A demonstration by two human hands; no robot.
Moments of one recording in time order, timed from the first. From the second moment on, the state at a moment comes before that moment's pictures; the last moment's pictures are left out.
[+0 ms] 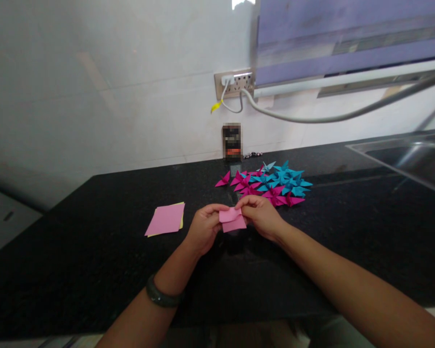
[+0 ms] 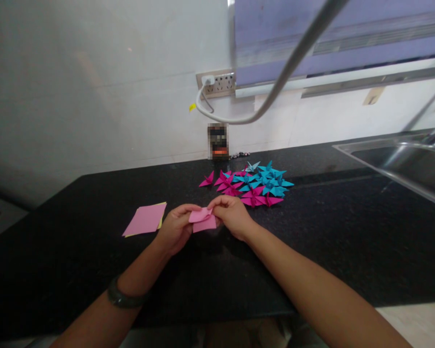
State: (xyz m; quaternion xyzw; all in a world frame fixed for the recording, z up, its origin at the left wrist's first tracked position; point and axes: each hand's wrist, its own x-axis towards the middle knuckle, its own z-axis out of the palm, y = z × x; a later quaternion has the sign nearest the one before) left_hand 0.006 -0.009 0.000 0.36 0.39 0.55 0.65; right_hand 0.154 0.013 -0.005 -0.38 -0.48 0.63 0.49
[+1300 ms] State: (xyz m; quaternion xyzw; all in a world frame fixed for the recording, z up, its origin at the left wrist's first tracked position) left_hand 0.014 -0.016 -0.003 0.50 0.48 0.44 0.57; right_hand 0.151 0.002 -0.003 -0.38 -0.68 0.40 0.48
